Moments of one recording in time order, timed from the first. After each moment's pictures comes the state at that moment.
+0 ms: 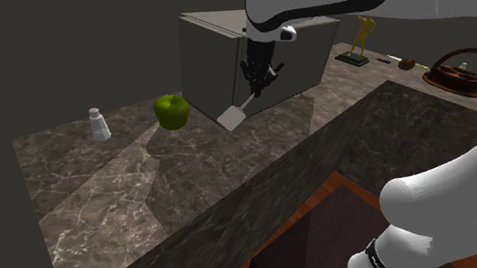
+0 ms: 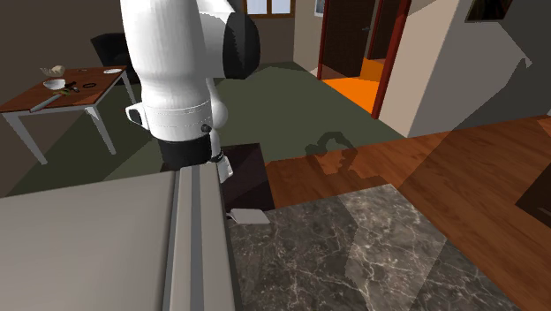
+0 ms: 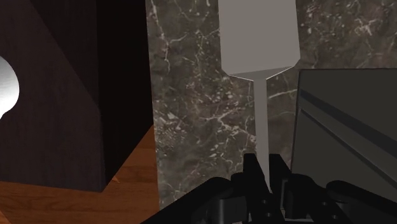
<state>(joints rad) -0.80 -0.13 0.87 -1.93 0.04 1.85 1.54</state>
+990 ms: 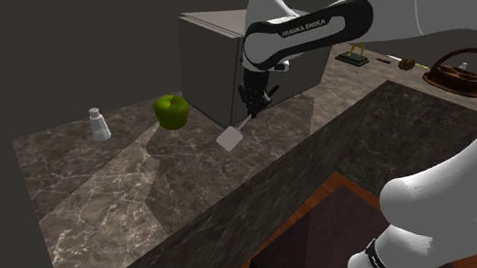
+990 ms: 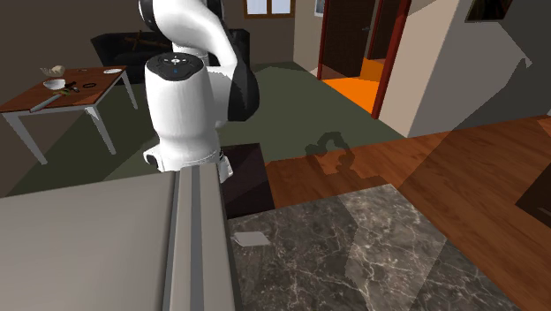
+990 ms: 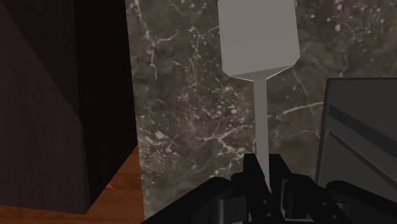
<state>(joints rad) -0.80 -0.07 0.90 -2.09 -0.02 2.05 1.59</state>
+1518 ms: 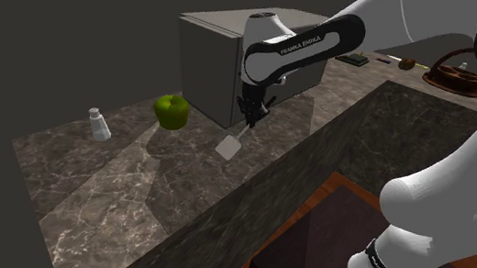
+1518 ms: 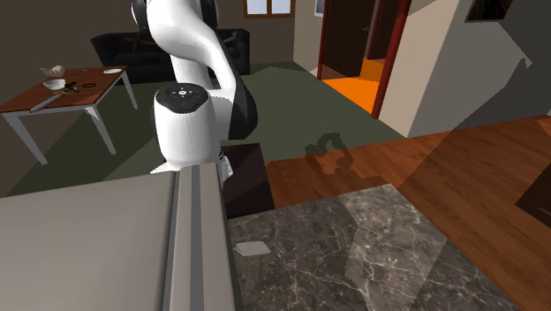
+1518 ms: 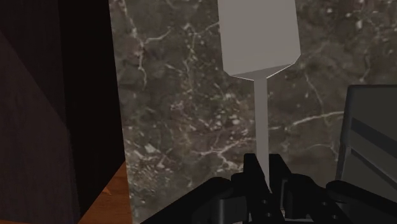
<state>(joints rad) -0.80 0.00 0.91 -2.15 -0.08 2.15 1.64</state>
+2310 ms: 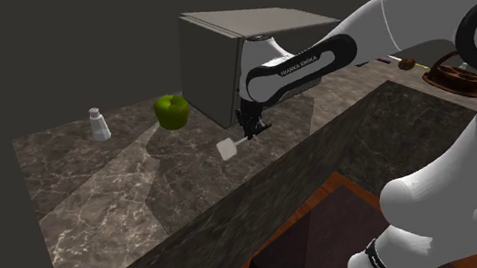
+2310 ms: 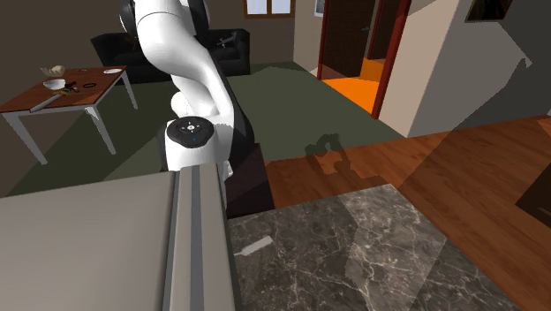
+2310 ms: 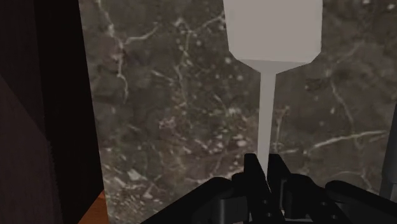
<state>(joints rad) -0.78 0.12 0.90 -2.21 -0.21 2.27 1.73</state>
